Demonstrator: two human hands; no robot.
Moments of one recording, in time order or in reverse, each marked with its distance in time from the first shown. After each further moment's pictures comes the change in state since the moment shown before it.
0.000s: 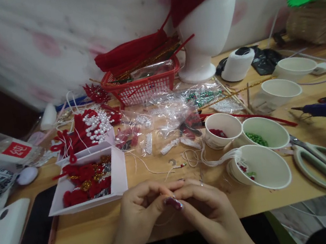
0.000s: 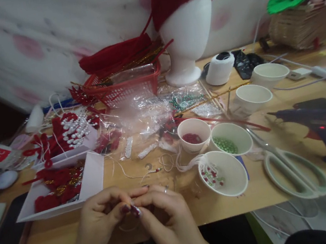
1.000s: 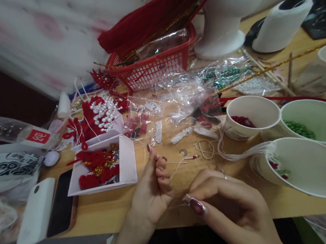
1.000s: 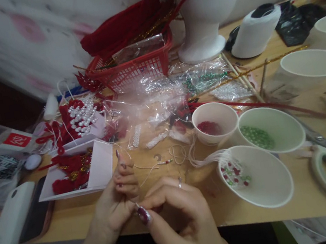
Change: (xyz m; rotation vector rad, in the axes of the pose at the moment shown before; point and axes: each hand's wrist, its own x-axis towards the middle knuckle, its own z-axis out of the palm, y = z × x) left_hand 0.027 0.007 0.015 -0.993 0.316 -0.419; right_hand 0.006 -0.004 -0.007 0.072 0.004 -0.017
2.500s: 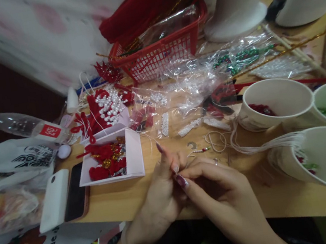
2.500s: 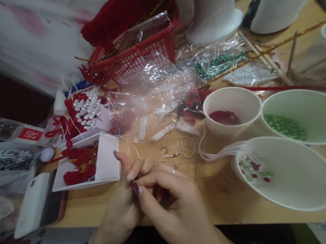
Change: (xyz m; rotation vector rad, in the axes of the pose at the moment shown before) left_hand 0.007 -0.021 -0.008 0.398 -0.237 0.154; right_hand 0.008 0.010 0.020 -0.061 -0.004 0.110
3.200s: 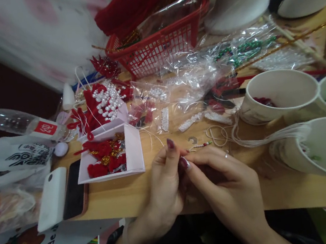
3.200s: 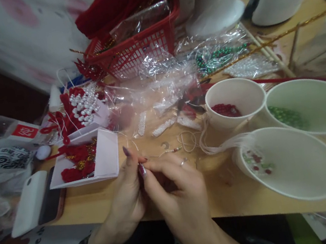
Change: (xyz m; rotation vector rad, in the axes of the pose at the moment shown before) left_hand 0.001 -0.006 0.003 0.154 0.259 0.137; right_hand 0.002 0.006 0.008 -0.113 0.227 -0.097
